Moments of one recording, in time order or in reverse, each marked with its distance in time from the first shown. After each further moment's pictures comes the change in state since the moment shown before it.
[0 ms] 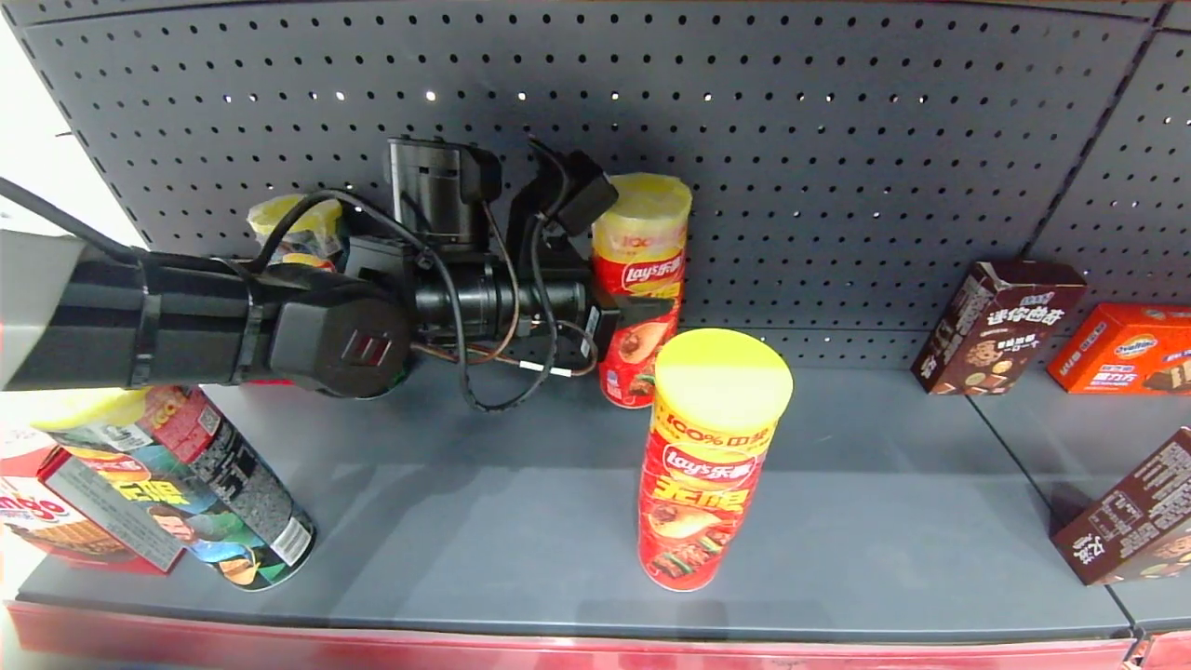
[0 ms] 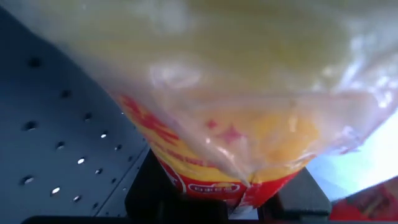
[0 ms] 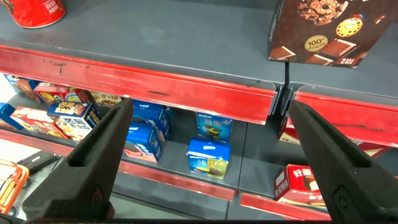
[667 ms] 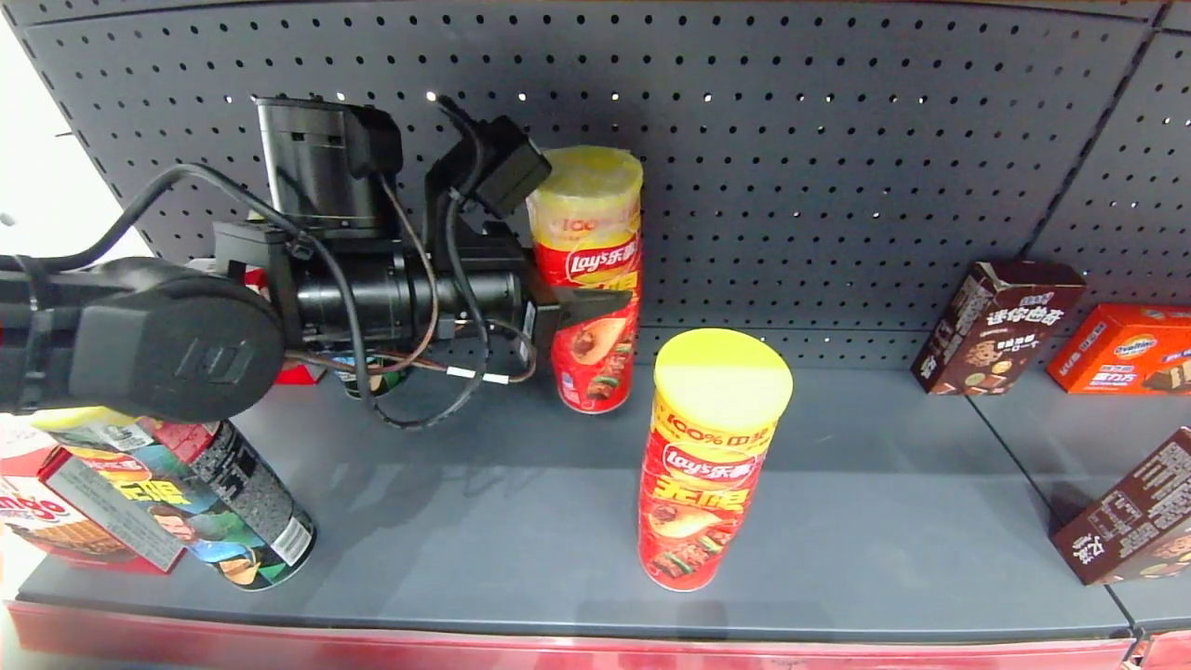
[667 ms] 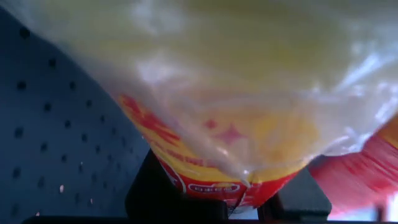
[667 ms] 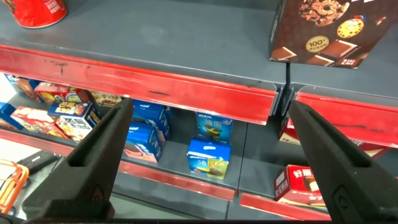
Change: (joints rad) left arm 0.030 -0.184 0.169 -0.002 0.002 0.001; right arm 0.000 0.000 0.000 0.000 0.000 0.000
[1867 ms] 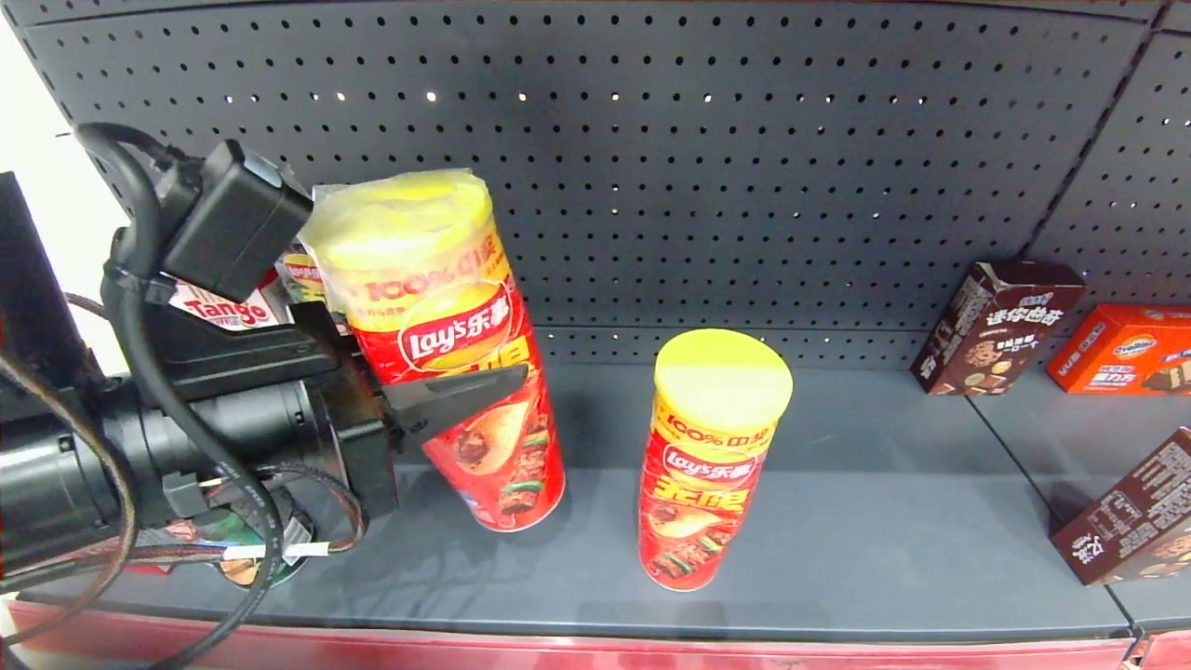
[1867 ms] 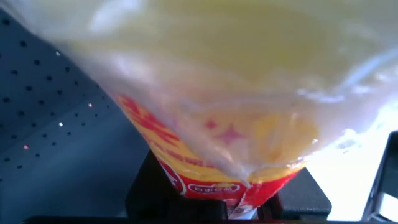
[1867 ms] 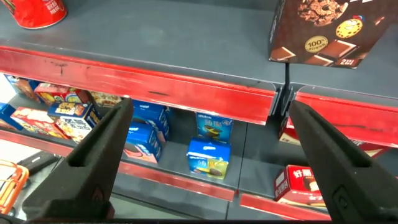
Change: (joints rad) left arm -0.087 -0.470 0.519 -0.091 0.214 -0.203; right arm 0.000 -0.002 0.000 0.000 0.000 0.000
